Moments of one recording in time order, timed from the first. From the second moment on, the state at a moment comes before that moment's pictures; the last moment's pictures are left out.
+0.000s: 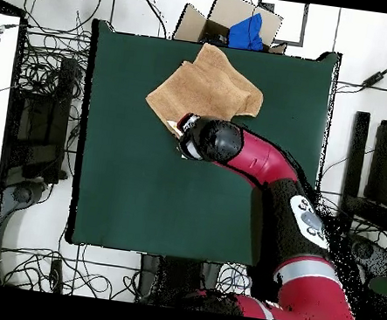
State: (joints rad) arm -0.46 -0.58 0.27 1.68 0.02 0.51 2.00
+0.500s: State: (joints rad) arm -0.46 -0.57 0.27 1.68 0.02 0.51 2.00
